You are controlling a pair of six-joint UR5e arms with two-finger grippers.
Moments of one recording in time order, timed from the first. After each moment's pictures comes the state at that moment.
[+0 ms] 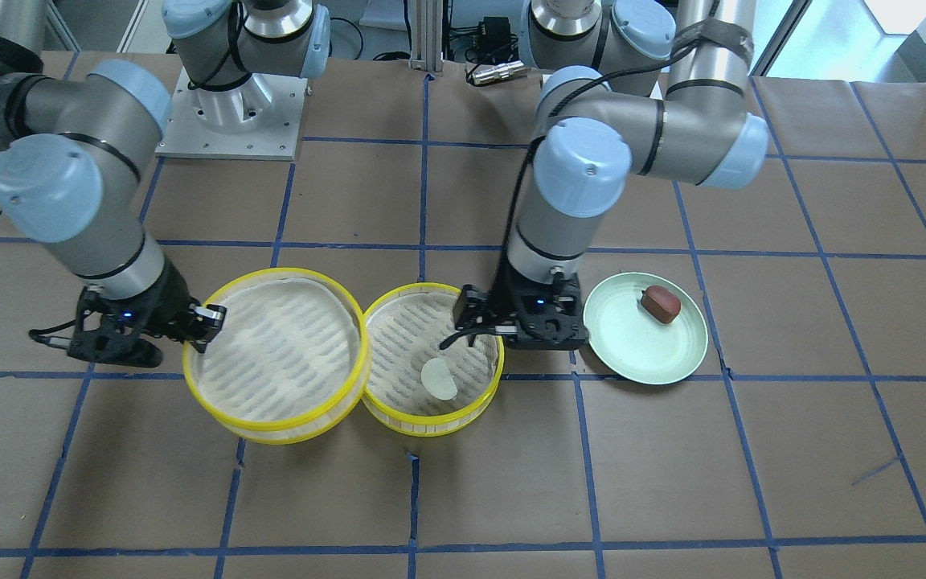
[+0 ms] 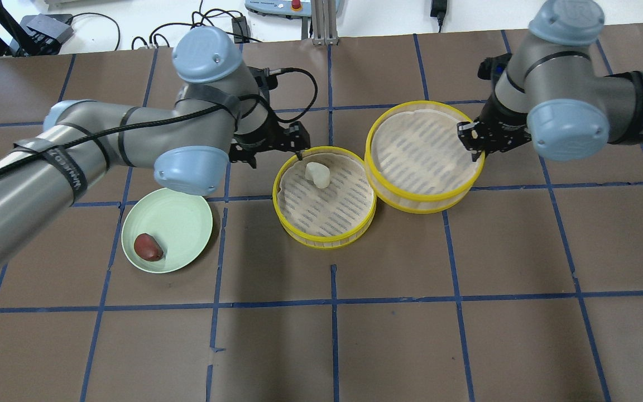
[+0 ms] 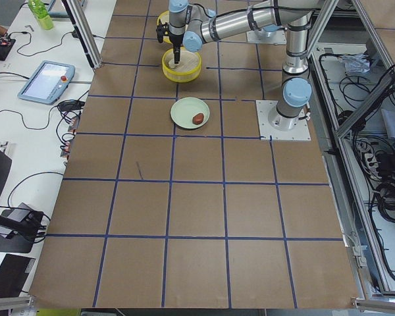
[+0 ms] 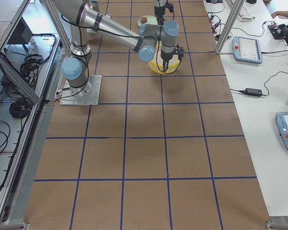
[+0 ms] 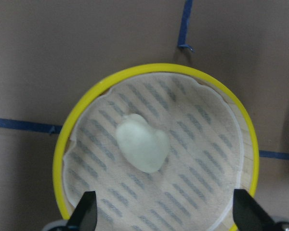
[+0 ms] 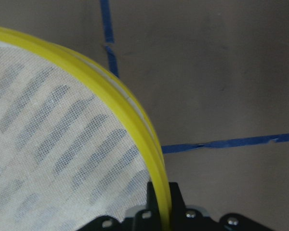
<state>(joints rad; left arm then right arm) -1.71 -1.84 -1.78 -0.98 1.49 -0.17 1.51 -1.34 1.80 -2.05 -1.53 0.06</state>
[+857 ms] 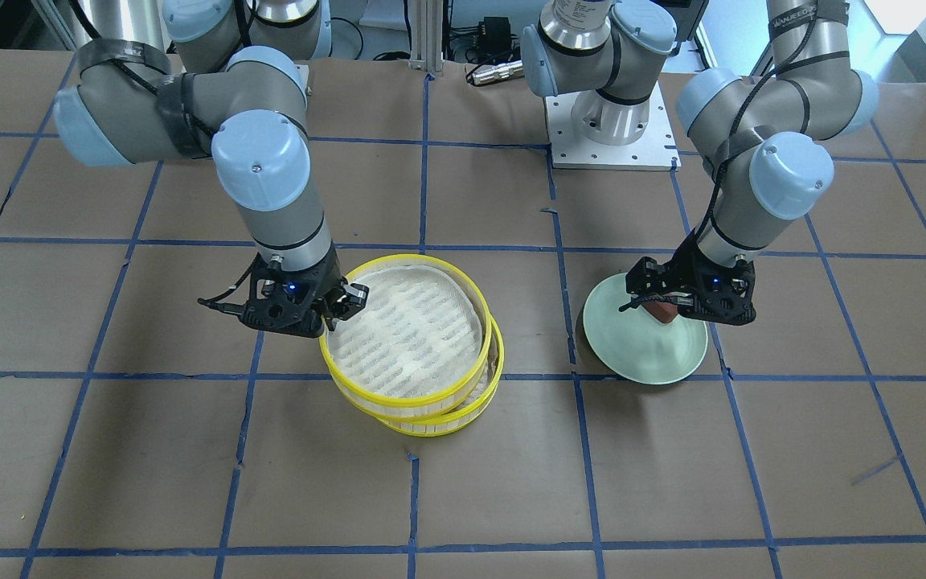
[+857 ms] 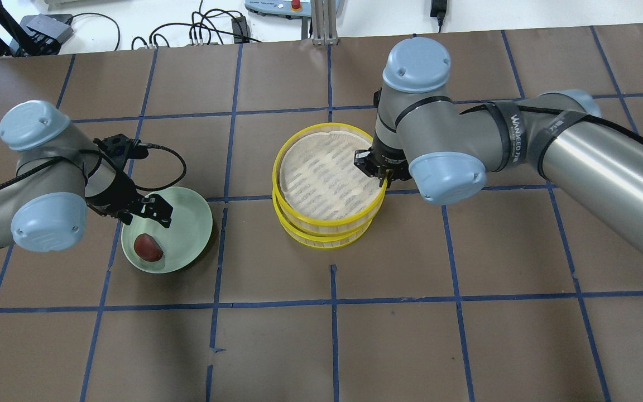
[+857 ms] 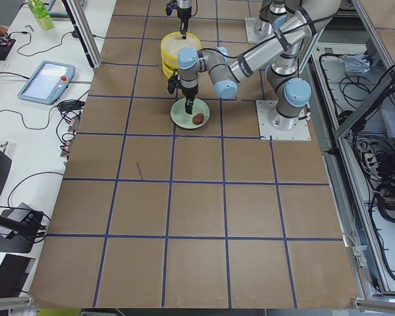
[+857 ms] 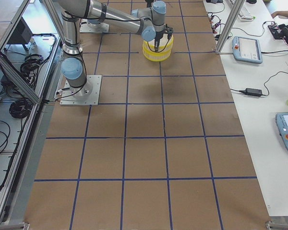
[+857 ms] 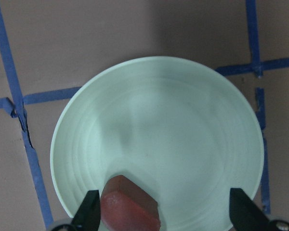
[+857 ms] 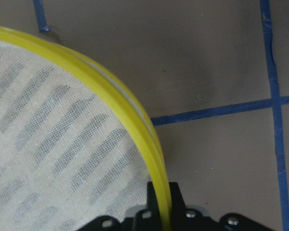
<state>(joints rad) -1.27 -1.69 -2.11 -0.98 1.53 0.46 1.81 -1.29 1.80 -2.12 -1.55 0.39</state>
